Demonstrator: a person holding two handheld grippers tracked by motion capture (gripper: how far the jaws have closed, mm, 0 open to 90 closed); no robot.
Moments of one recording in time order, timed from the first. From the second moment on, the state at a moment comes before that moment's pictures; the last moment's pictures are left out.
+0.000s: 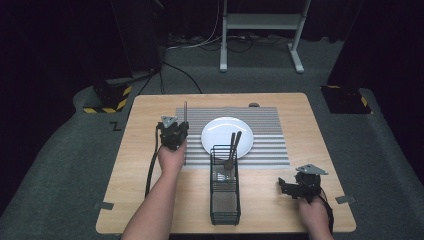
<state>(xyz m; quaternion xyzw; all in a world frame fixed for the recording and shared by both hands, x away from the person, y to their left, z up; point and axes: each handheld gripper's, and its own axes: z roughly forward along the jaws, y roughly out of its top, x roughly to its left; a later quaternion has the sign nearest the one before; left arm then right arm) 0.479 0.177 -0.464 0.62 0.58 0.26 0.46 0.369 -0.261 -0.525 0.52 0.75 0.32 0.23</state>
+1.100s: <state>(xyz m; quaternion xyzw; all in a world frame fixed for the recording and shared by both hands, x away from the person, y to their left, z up) 0.519 0.172 -0.499 0.60 0.65 0.24 0.40 0.369 -0.262 -0.525 0.52 0.75 0.32 0.23</state>
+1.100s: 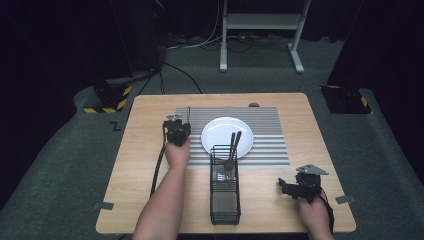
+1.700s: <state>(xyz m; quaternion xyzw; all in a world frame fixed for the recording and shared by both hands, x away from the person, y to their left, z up) 0.530 0.177 -0.511 0.61 0.67 0.21 0.37 0.368 -0.262 -0.525 0.52 0.76 0.32 0.23</state>
